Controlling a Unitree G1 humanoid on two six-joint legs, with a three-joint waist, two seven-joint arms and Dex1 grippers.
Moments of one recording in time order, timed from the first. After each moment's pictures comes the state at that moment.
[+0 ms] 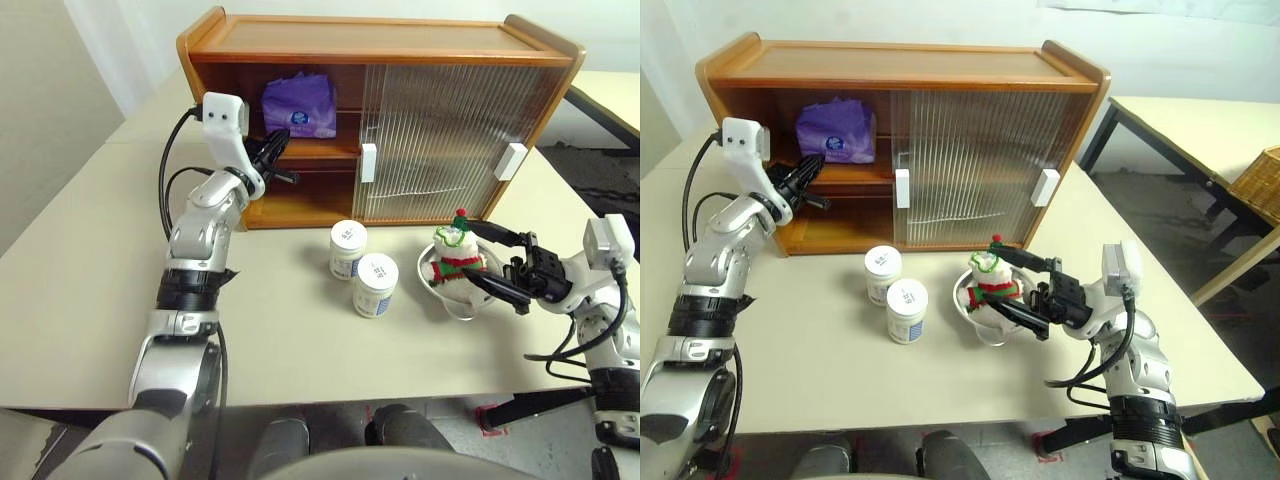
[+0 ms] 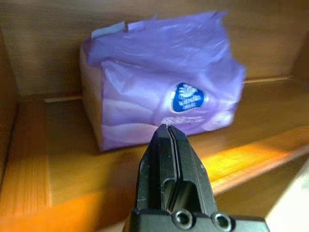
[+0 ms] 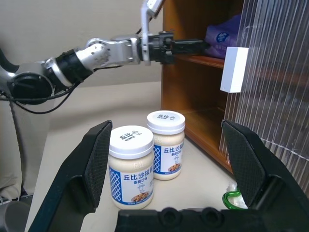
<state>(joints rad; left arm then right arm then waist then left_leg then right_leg) -0.60 0.34 0.12 0.07 -0.35 0.45 -0.40 -0.17 -0.51 -0.24 0.20 0.69 0.01 1.49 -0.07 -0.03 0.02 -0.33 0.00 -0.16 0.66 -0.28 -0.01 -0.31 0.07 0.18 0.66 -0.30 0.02</state>
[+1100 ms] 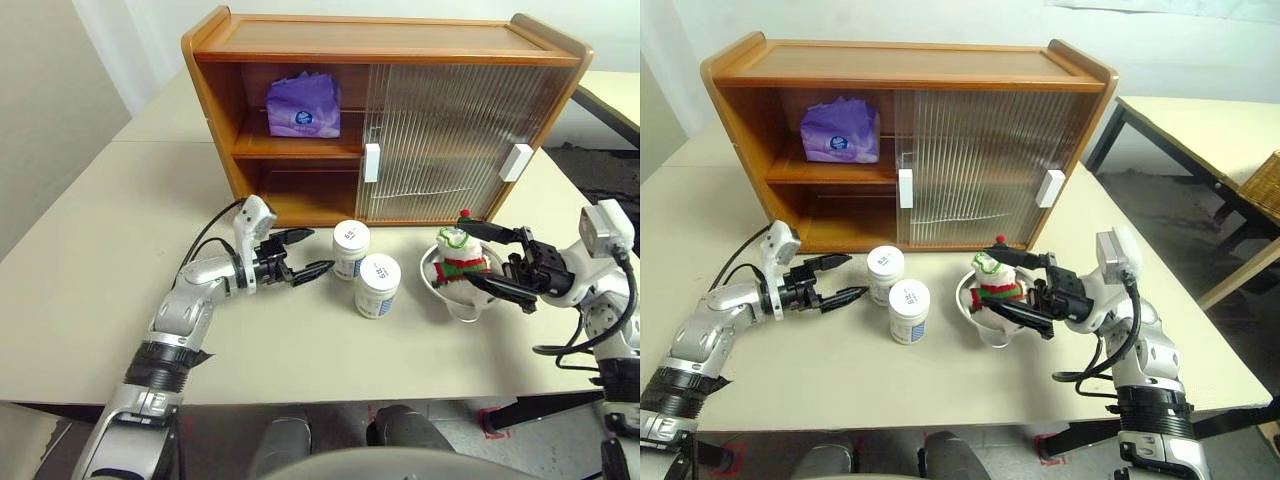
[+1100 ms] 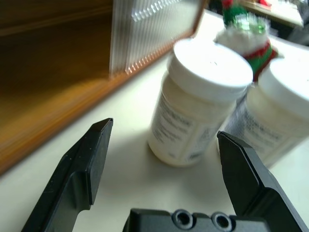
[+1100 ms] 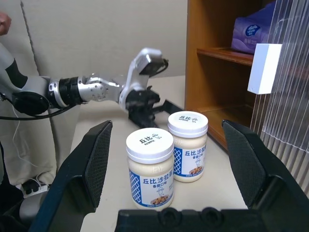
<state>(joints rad) -0.28 0.48 -0.12 0.17 -0.31 0.23 -0.99 -0.21 -0.56 -0.21 0.16 0.70 0.14 1.53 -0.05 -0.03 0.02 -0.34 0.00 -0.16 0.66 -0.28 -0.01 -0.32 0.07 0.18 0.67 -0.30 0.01</state>
